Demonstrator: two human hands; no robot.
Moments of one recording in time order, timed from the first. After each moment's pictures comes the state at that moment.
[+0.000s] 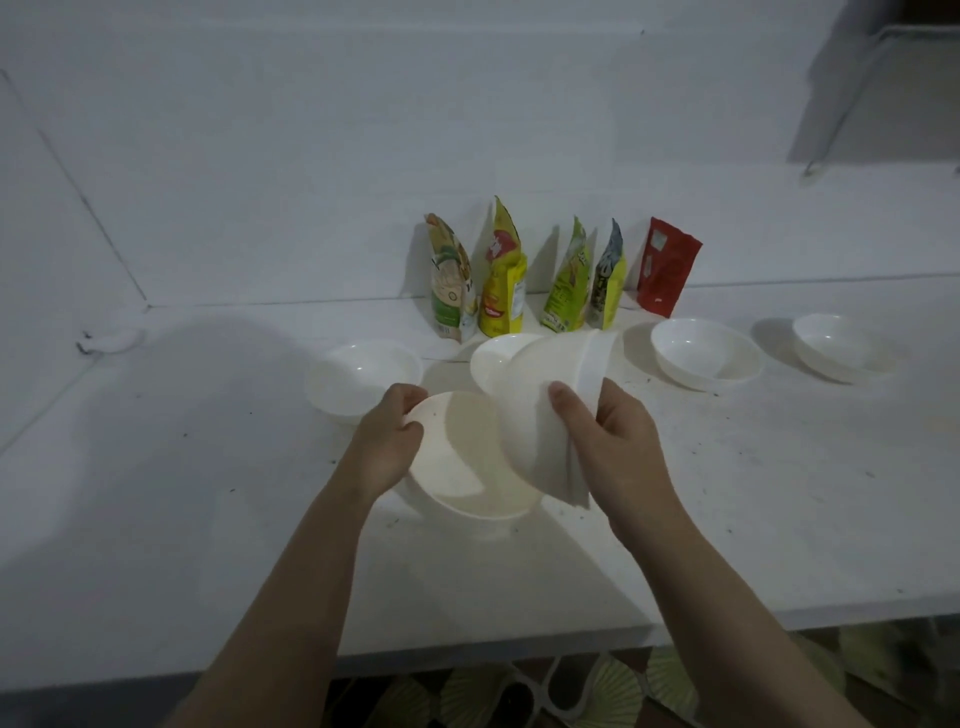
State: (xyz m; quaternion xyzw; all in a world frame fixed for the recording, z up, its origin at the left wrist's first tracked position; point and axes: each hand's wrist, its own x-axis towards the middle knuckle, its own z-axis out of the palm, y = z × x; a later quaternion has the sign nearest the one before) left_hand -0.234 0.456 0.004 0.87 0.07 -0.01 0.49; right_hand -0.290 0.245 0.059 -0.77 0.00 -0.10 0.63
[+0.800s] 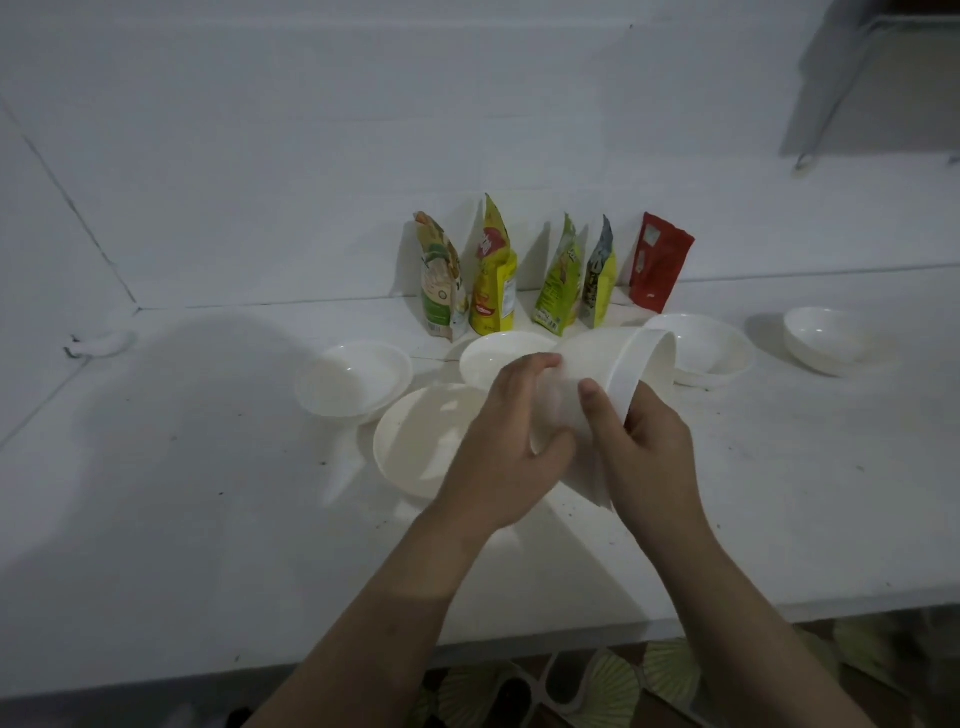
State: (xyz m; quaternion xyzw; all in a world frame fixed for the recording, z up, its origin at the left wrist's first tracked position) left_hand -0.271 0.350 0.034 0.83 -0.19 0.09 0.51; right_hand -0.295 0.218 0.050 -0.80 -0.01 -0.20 0.57
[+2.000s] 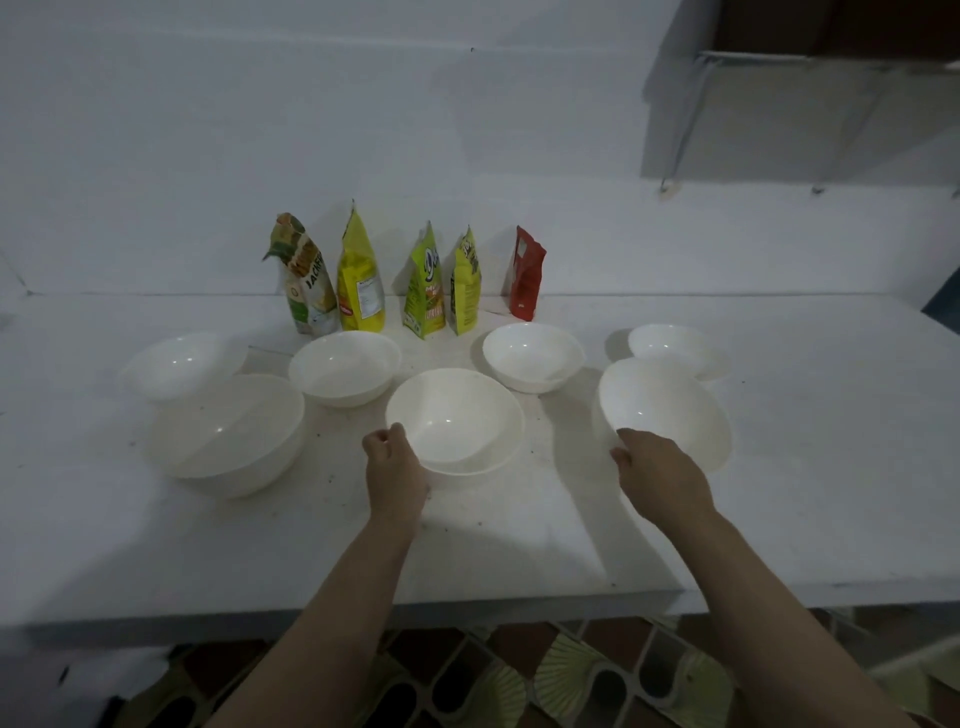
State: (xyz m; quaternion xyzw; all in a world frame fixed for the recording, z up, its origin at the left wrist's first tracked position) left_hand -0.239 0.155 -0.046 0.67 0.30 0.09 0.67; right_hand -0.242 -0.104 -0.015 -0.99 0.02 -0.02 0.12
